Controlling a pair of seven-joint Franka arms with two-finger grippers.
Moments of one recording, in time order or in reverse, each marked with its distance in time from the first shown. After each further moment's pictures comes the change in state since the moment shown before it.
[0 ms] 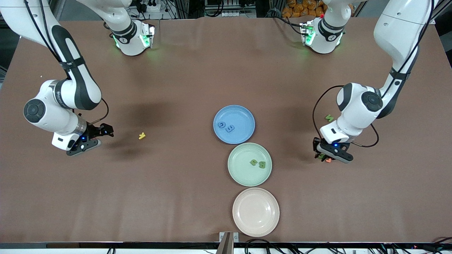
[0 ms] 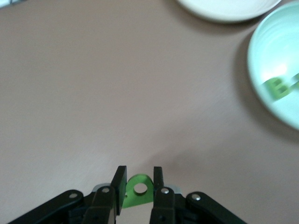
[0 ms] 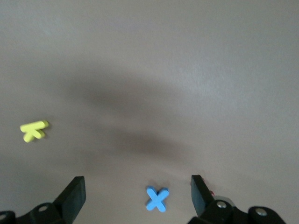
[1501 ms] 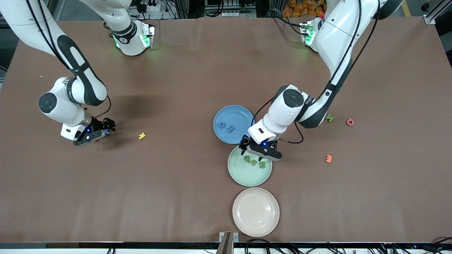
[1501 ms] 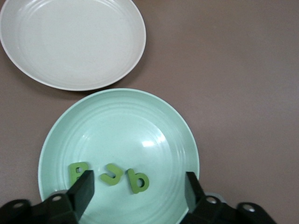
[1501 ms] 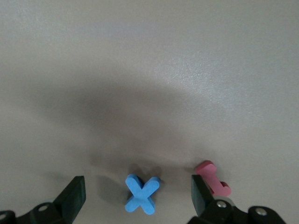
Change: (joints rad) left arm -0.484 0.206 0.095 0.341 0.000 -0.009 -0.609; right arm -0.065 0.057 -0.010 -0.194 0.001 0.286 -0.095
